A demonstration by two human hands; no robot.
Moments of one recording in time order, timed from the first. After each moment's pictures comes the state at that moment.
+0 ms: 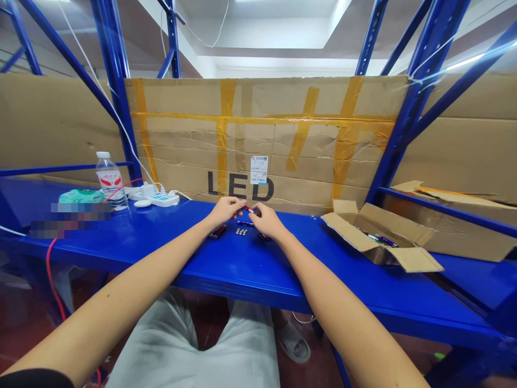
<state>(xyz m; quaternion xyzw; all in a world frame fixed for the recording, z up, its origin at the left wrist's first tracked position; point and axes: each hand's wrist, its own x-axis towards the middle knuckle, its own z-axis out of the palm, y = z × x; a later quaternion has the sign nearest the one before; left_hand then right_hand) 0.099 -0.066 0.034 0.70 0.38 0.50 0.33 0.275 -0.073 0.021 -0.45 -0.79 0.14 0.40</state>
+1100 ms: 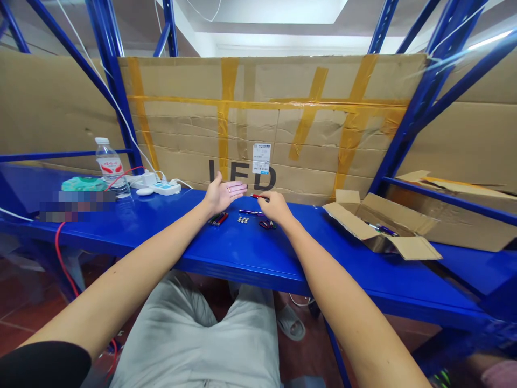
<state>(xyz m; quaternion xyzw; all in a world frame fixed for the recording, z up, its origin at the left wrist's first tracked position) 0.079 -0.050 0.037 0.52 0.25 0.55 0.61 0.286 -0.079 0.035 -0.48 -0.79 0.04 0.39</state>
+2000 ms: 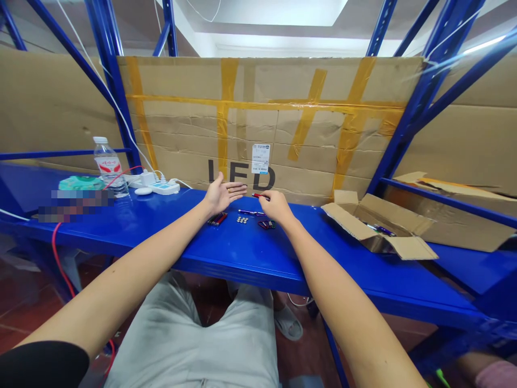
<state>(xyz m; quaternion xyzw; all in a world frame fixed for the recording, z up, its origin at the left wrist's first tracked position) 0.080 -0.049 0.036 0.49 0.25 0.54 0.63 0.289 -0.075 0.034 -0.49 -0.78 0.03 0.40</state>
